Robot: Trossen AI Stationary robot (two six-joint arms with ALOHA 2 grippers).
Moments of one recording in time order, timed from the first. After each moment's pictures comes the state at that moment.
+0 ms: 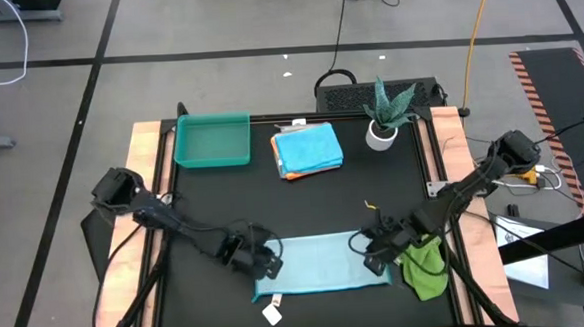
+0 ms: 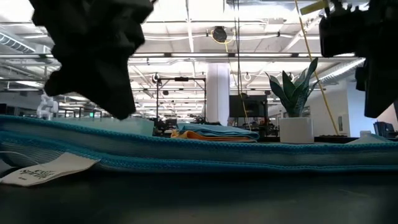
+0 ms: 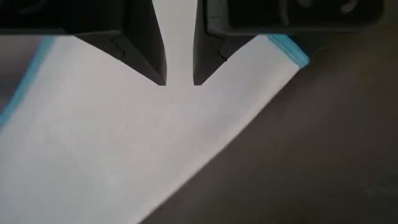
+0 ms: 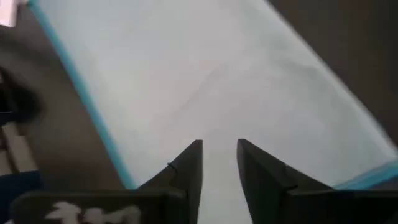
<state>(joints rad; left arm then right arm) -0.48 1.71 1.02 -0.41 -0.32 -1.32 0.56 1.35 0.70 -0.45 0.13 1.17</state>
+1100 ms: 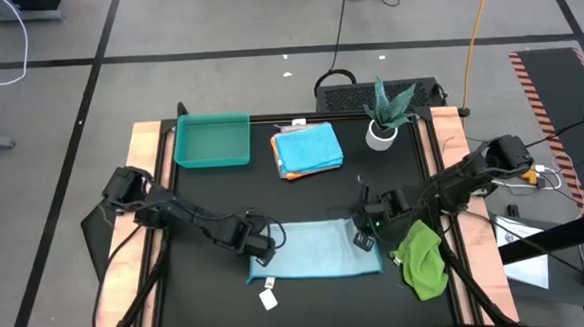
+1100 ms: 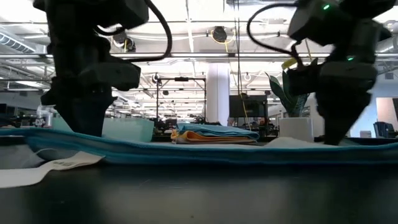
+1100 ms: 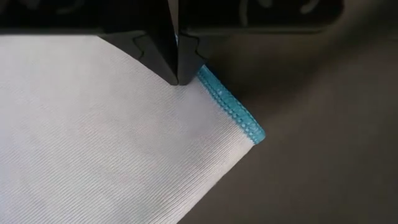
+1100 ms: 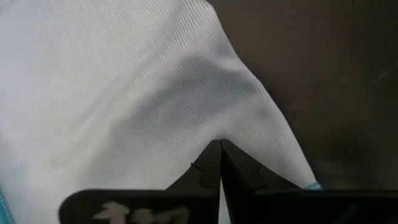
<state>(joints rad) -0.34 1.78 1.02 -0.69 -0.14 -1.23 0.21 1.47 0.59 -0.42 0.04 0.75</state>
